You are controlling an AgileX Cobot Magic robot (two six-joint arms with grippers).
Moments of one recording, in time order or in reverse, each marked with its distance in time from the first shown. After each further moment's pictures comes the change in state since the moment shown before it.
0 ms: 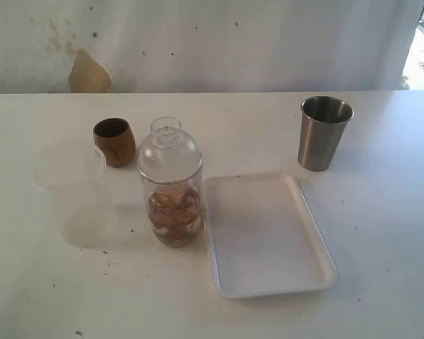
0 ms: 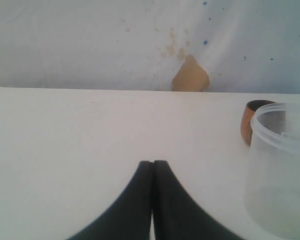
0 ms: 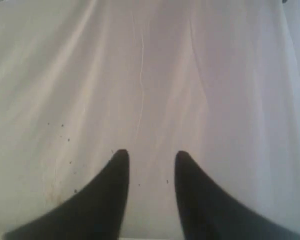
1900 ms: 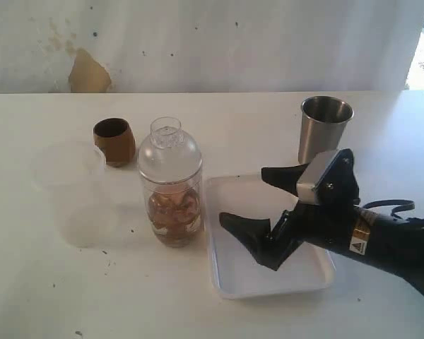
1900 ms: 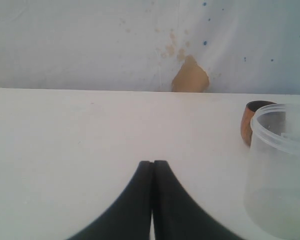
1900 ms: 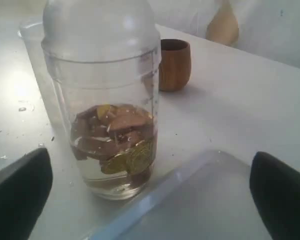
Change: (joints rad) left arm 0.000 0.000 0.000 0.000 -0.002 0.000; right arm 0.025 1.784 -0.385 -0.663 -0.852 -0.047
